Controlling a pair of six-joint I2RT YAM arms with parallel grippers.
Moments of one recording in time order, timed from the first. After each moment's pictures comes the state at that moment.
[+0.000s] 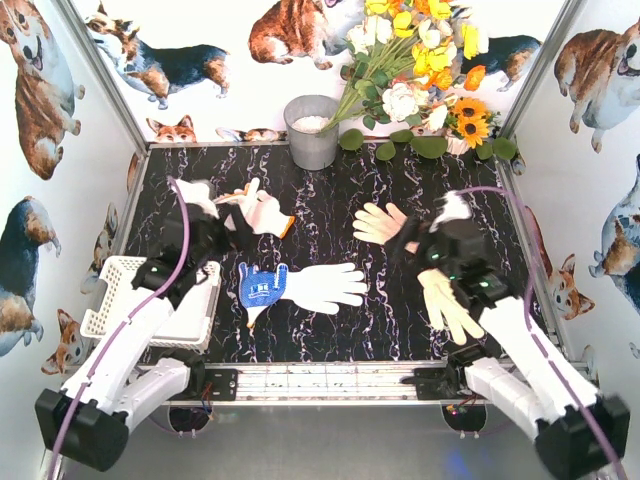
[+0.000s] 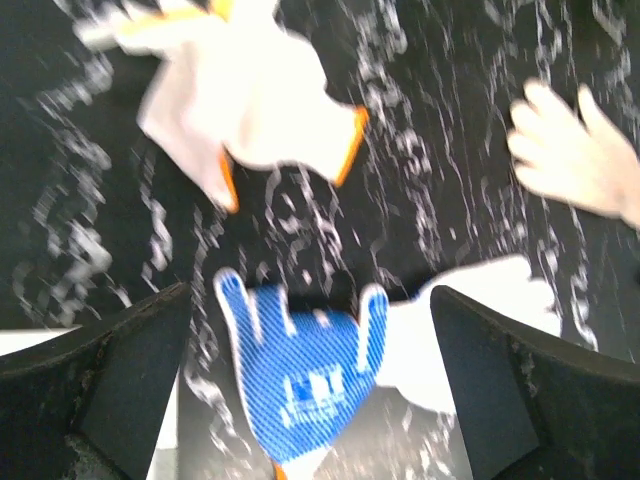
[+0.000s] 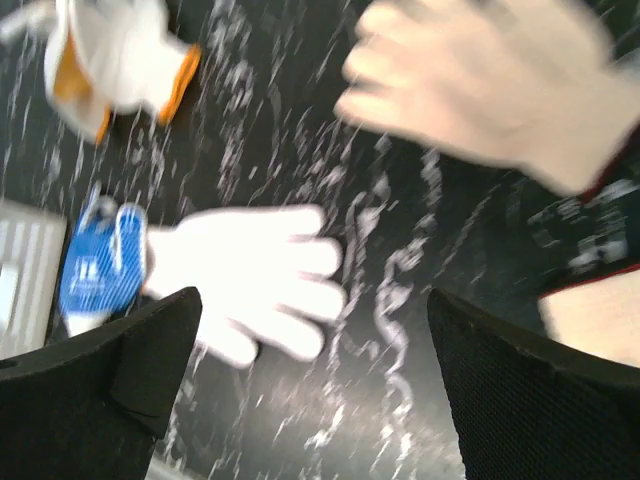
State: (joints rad) left arm -0.28 0.92 0.80 -0.34 -0.07 -0.37; right arm 0.30 0.81 0.66 -0.29 -0.07 0.47
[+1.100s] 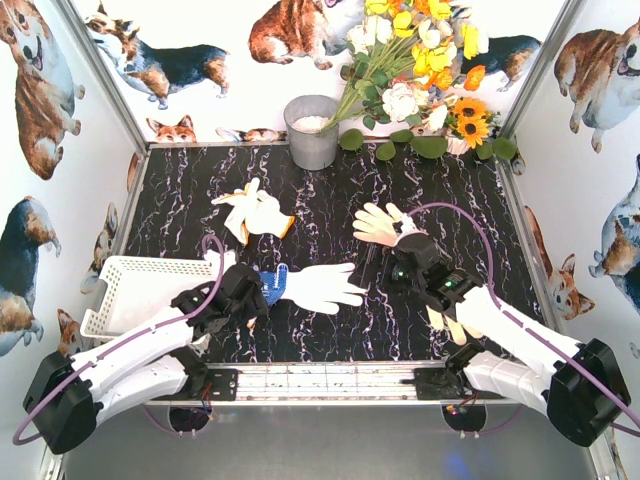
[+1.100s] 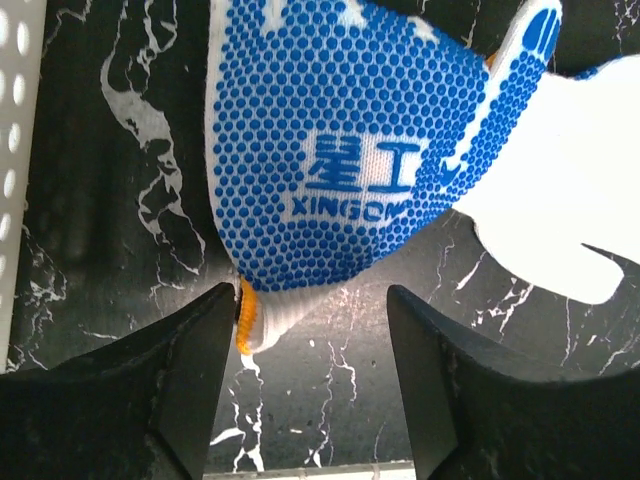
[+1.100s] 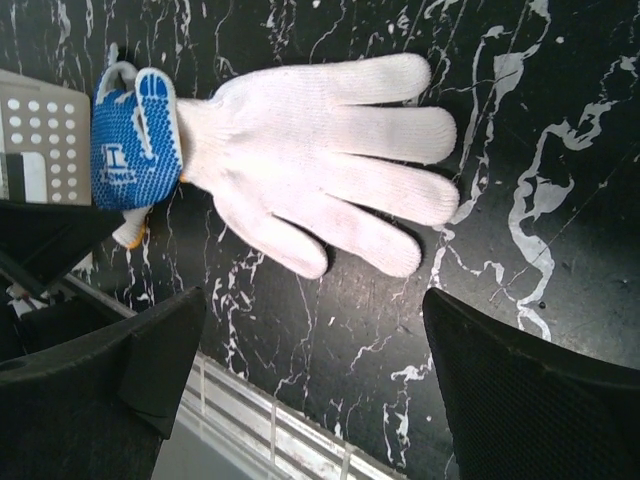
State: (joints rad) left arm -0.73 0.91 0.47 -0.56 -0.29 -1.00; right arm 0.60 1.01 0.58 -0.25 -0.14 0.75
